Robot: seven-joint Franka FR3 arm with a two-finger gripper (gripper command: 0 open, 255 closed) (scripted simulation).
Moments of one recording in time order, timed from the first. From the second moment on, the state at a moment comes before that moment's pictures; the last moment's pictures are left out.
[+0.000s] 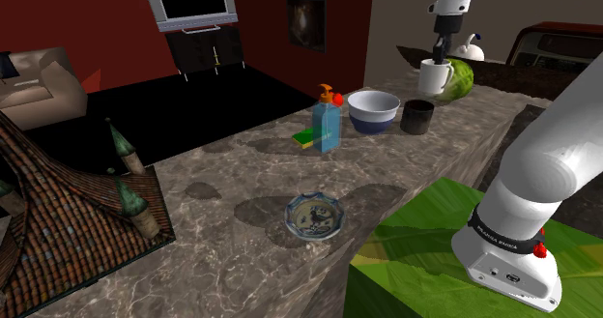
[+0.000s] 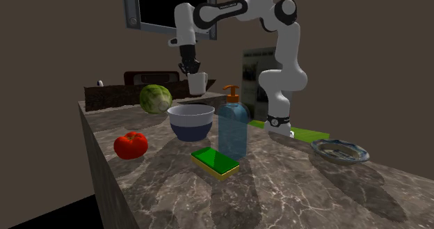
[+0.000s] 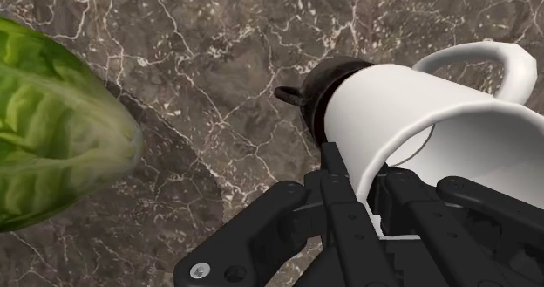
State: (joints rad) arm -0.16 -0.22 -0.64 -2.07 -0.13 1.80 -0.78
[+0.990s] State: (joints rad) arm -0.17 -0.20 -0.66 -2.17 -0.12 1.94 -0.79
